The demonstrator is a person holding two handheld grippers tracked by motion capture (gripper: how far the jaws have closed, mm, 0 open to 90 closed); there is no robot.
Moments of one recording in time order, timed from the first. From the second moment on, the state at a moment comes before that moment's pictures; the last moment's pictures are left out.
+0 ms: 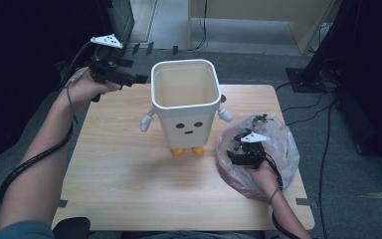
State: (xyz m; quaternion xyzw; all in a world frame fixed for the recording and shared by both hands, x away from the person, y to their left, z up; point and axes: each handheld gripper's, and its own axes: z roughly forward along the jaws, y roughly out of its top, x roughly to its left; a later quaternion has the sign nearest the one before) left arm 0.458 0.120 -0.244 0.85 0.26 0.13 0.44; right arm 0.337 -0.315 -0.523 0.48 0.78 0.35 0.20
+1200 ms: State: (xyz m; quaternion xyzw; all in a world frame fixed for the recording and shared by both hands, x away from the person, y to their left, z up) left arm 0.471 0.098 -0.222 0.85 0.28 0.10 0.44; right arm 0.337 -0.315 -0.523 0.48 0.78 0.35 0.20
